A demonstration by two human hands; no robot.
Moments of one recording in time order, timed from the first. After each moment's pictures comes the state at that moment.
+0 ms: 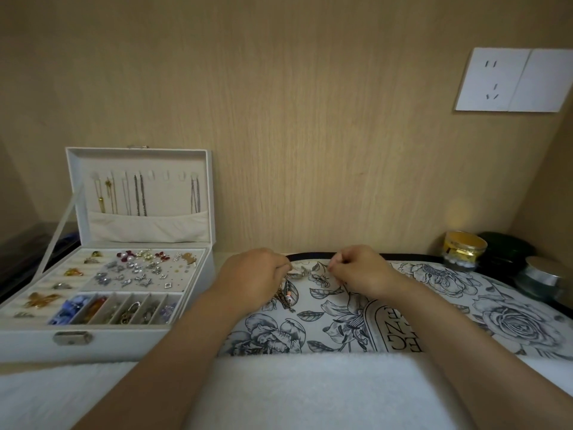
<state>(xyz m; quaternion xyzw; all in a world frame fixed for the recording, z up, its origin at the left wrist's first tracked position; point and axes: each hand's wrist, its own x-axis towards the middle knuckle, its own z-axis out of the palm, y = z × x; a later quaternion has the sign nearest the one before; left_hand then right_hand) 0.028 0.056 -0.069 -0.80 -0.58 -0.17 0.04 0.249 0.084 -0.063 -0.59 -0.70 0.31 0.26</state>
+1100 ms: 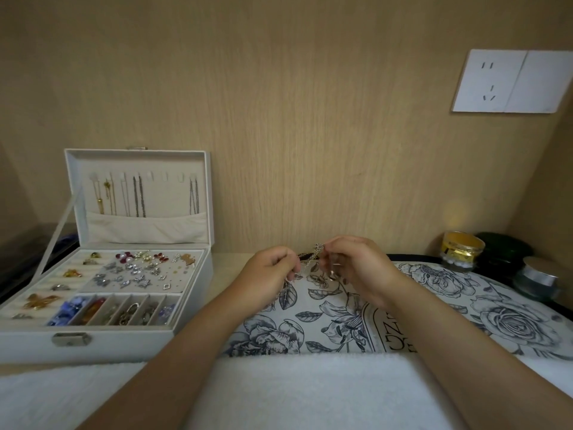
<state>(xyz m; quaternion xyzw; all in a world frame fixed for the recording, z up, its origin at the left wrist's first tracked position) 0.047 0.052 -0.073 -0.65 -0.51 -0.43 -0.37 0.234 0.075 -0.054 -0.40 -0.54 0.57 0.47</state>
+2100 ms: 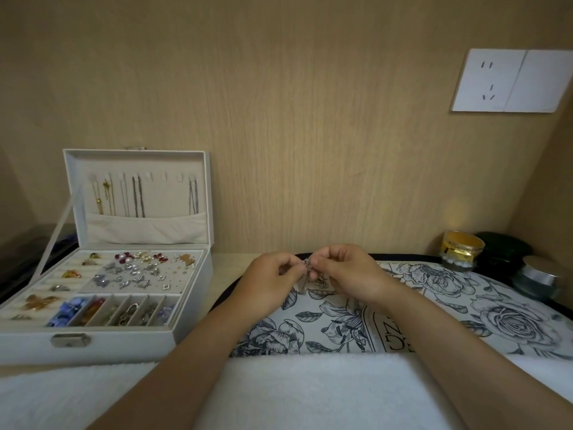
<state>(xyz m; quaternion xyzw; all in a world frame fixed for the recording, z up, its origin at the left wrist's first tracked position) 0.054 0.054 -0.083 -0.70 -0.53 -0.40 -0.27 0.232 0.070 -0.060 -0.45 -0.67 0.46 0.37</state>
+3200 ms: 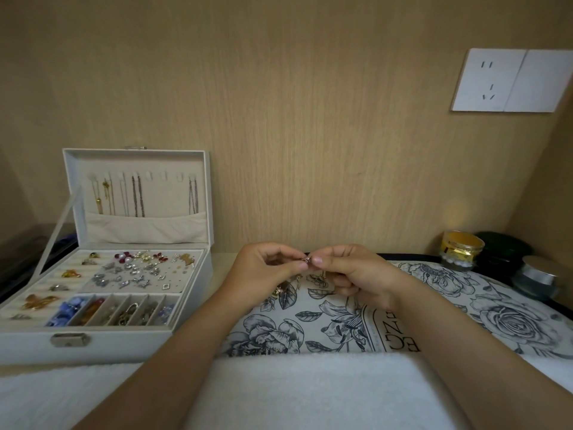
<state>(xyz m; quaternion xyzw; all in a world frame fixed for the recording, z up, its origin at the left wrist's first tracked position) 0.045 0.046 -0.069 -0.65 -0.44 -0.51 -0.36 0.243 0.072 -0.053 -0.40 -0.61 0.61 0.31</state>
